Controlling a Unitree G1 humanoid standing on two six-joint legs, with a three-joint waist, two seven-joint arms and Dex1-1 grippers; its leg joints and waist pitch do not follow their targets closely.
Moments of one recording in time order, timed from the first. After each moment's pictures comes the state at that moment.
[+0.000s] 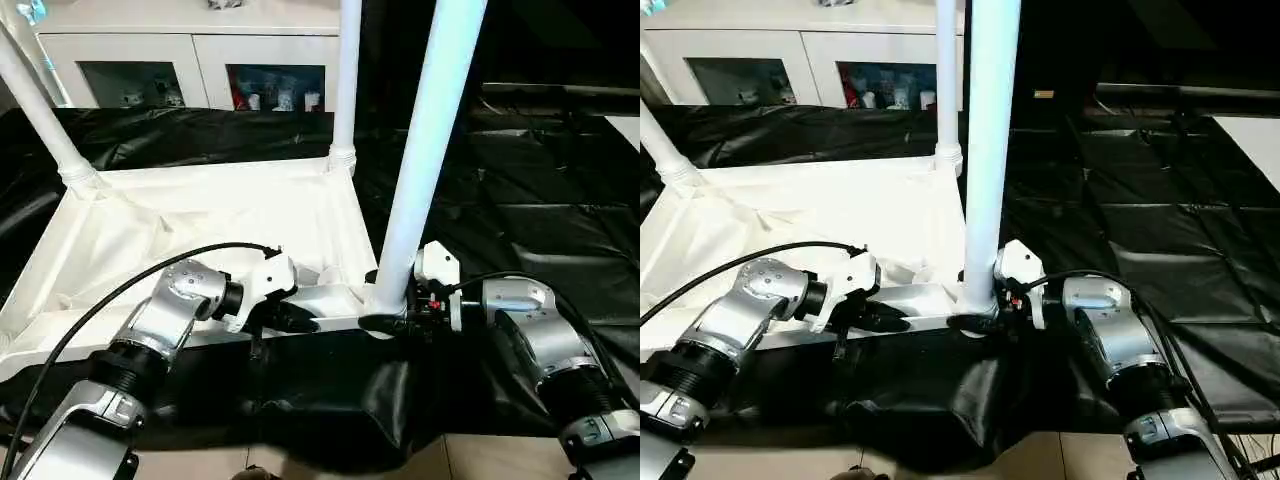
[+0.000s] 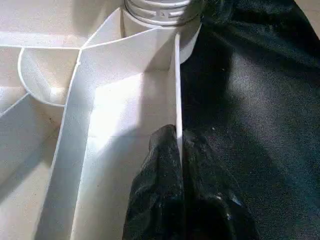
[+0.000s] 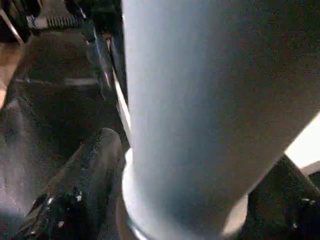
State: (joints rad) left arm -0.57 0.41 -0.31 0.54 0.00 0.10 -1.29; right arm -0.48 -0.40 0.19 0.56 0.12 -0.08 1.20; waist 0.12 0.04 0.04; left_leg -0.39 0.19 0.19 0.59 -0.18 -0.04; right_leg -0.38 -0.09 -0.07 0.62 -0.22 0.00
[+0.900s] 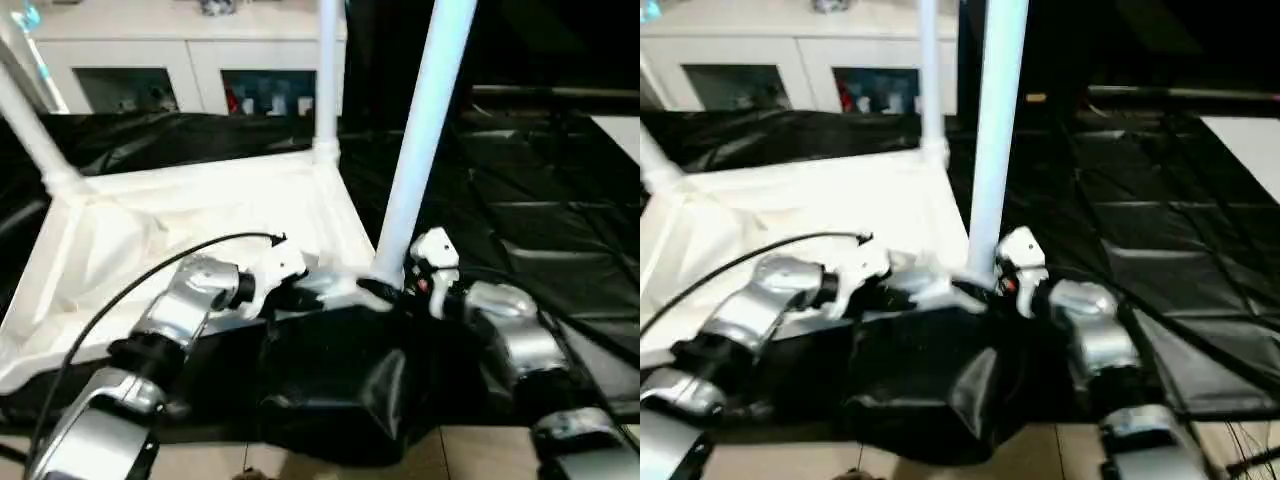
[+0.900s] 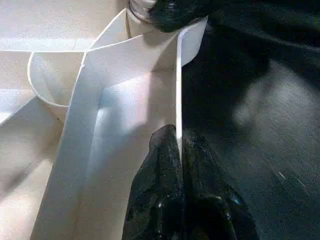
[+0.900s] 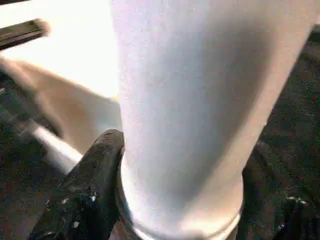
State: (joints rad) left arm -0.65 0.32 -0.29 0.66 0.05 0.14 -1.06; right arm -0.50 -0.20 0.06 0.69 0.11 -0.07 0.73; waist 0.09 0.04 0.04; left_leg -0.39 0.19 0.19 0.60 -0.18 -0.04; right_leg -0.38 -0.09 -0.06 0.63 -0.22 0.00
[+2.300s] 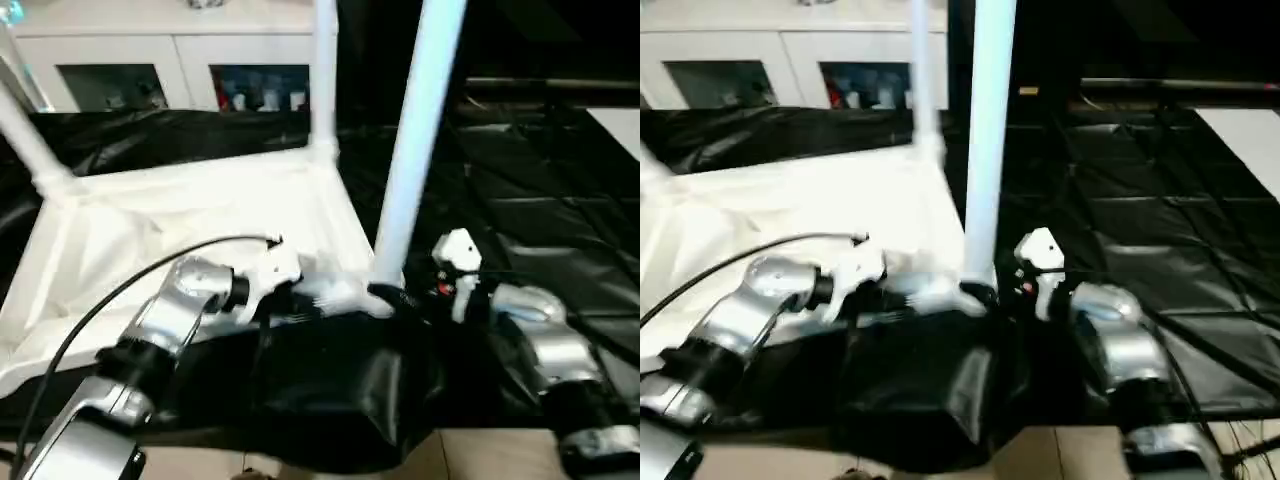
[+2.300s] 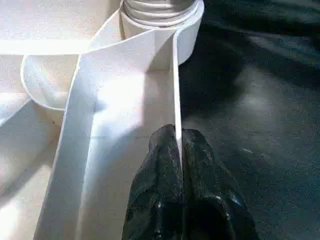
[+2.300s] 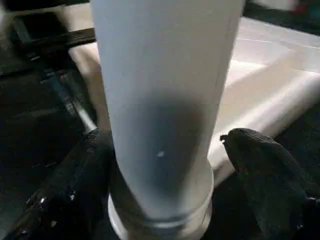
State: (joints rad) left arm -0.56 0.40 -0.32 0.51 0.00 0.12 -1.22; right arm -0.43 -0.39 0.09 0.50 0.21 -0.01 1.09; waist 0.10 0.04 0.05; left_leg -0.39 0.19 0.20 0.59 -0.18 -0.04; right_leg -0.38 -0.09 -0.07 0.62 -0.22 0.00
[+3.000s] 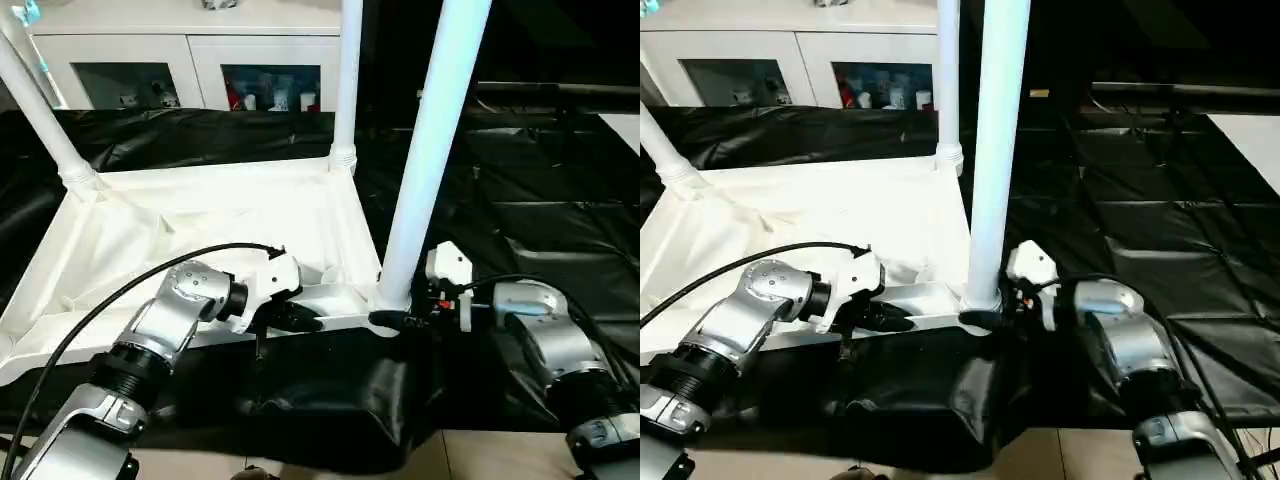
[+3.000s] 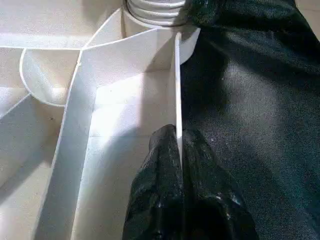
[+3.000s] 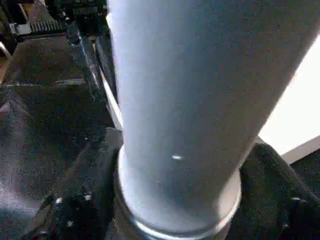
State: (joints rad) left arm -0.55 0.40 -0.33 0.49 -0.01 0.14 -1.25; right arm -0.47 -0.40 0.16 0.58 0.16 -0.08 1.19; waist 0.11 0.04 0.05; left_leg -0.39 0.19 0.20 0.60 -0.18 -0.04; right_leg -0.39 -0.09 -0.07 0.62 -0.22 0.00
